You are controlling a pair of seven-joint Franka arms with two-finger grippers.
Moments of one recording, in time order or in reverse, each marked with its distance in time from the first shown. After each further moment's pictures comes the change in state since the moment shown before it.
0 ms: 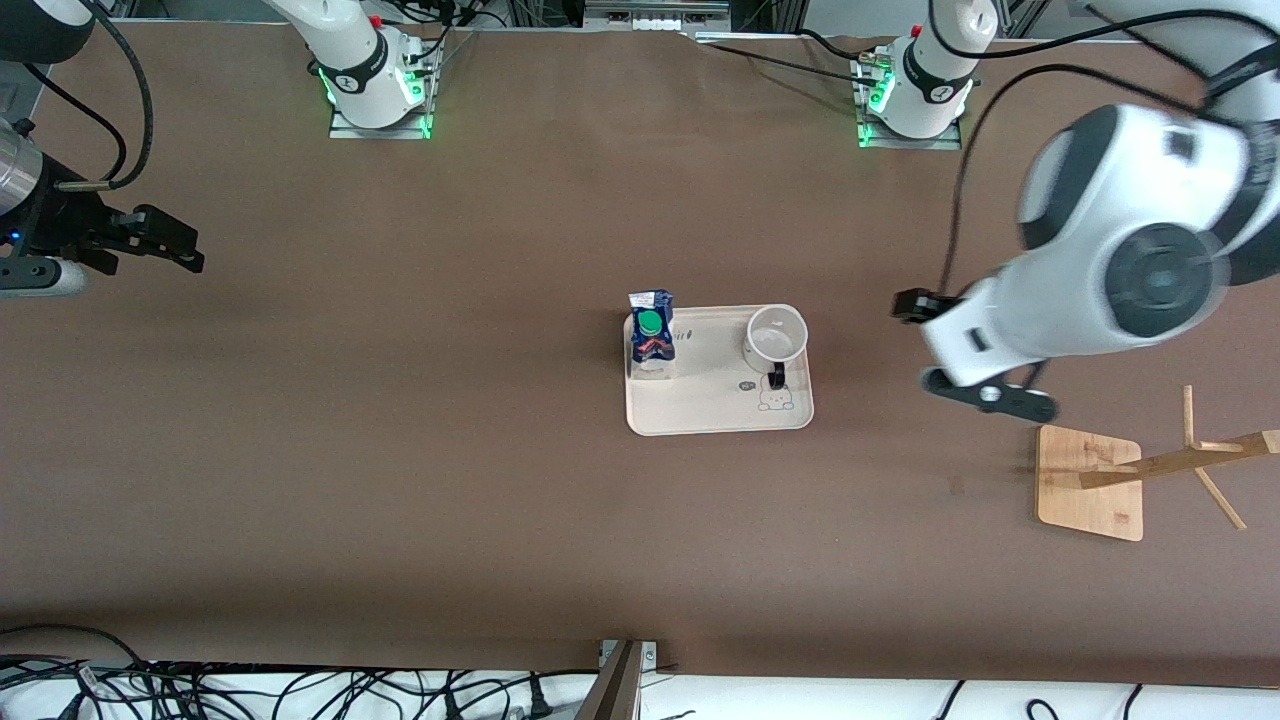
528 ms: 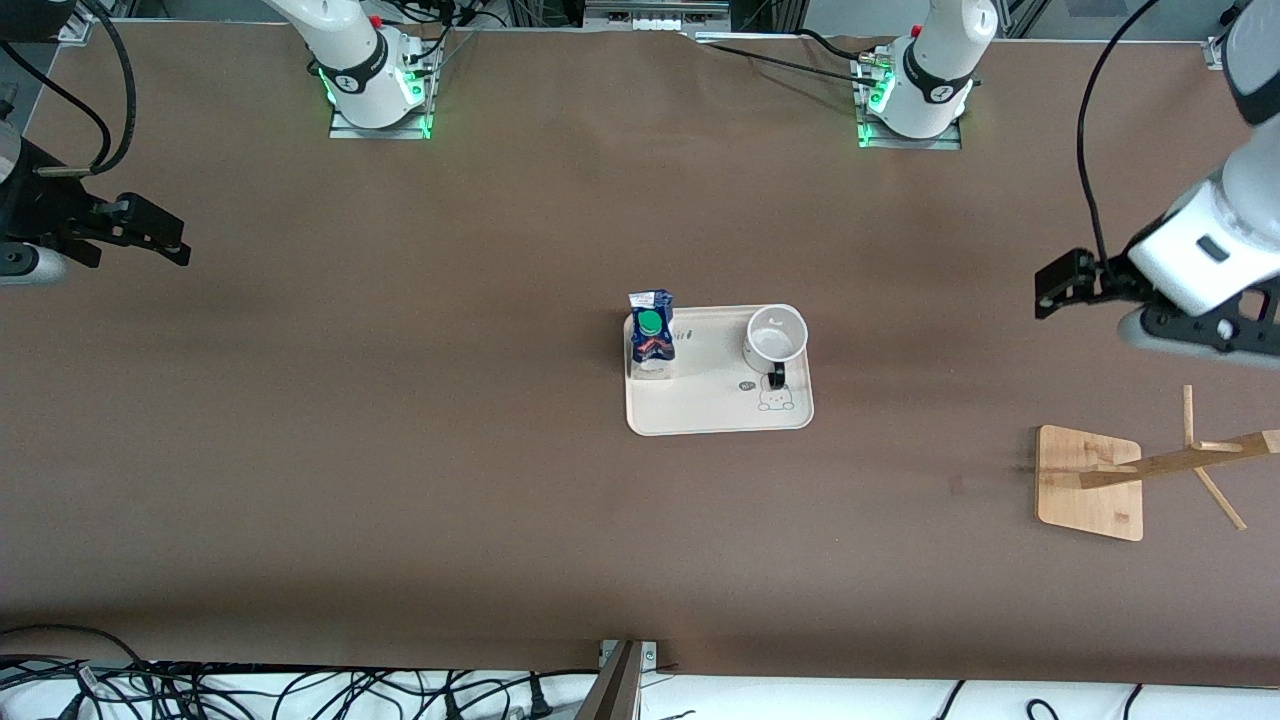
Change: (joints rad) left arm 0.112 -0.359 0.002 -0.344 0.001 0.267 -0.040; right arm -0.001 -0.001 0.002 0.043 -0.006 -0.030 0.000
